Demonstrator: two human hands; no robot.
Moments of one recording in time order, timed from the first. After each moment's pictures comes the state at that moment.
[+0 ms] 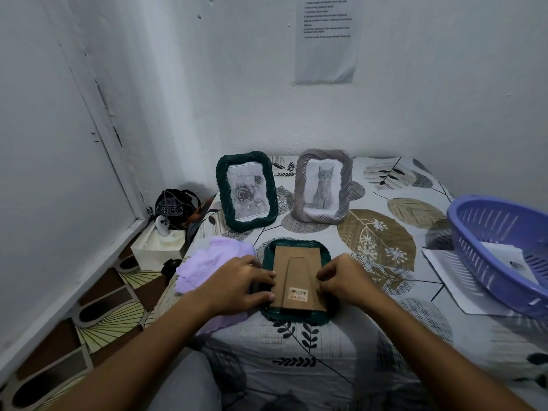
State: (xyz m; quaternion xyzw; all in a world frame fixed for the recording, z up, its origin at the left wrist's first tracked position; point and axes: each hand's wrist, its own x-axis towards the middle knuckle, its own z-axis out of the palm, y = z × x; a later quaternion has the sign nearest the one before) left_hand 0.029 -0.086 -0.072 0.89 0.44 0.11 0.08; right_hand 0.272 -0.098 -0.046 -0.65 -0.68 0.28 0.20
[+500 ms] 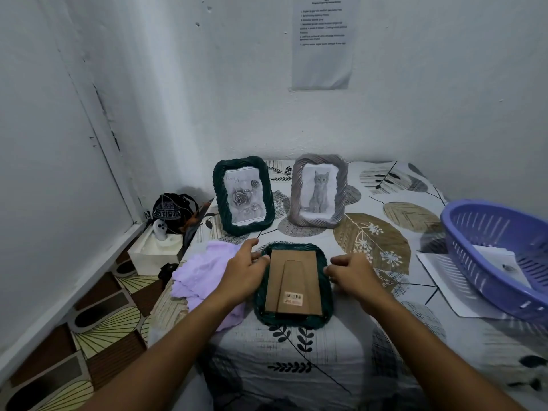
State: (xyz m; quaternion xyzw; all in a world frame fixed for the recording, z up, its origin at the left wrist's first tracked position) left_hand 0.073 -0.084 -0.059 0.60 0.59 0.40 0.36; right_hand 0.285 -0.095 -0.048 -0.68 -0.53 0.36 0.35
